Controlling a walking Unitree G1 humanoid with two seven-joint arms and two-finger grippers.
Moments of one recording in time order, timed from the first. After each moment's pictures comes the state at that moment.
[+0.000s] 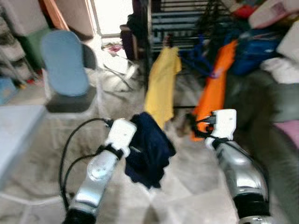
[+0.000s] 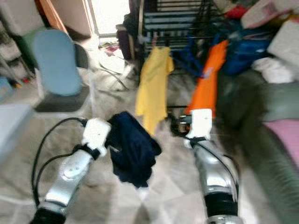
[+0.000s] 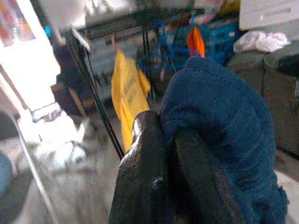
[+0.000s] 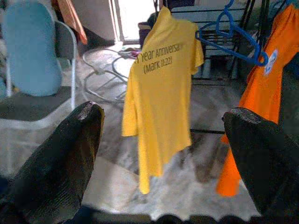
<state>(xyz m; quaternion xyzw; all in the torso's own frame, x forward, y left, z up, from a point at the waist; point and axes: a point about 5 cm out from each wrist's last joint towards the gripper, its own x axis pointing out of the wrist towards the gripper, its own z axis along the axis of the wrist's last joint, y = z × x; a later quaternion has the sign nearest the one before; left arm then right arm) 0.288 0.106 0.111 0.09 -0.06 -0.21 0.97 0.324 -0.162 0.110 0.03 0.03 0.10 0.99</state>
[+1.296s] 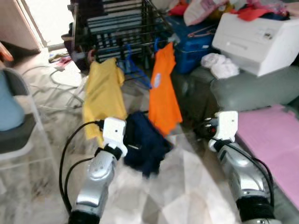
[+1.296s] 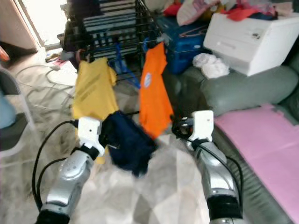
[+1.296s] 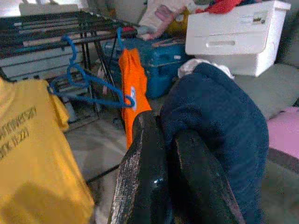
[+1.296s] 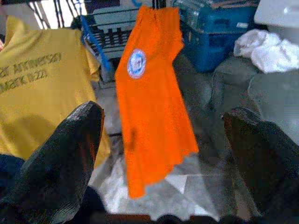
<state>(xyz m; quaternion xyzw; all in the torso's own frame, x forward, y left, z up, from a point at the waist) 0.290 0.108 0.113 0.01 -0.04 -0.18 0.98 0.318 -0.171 0.106 0.02 0.04 0.10 0.99</state>
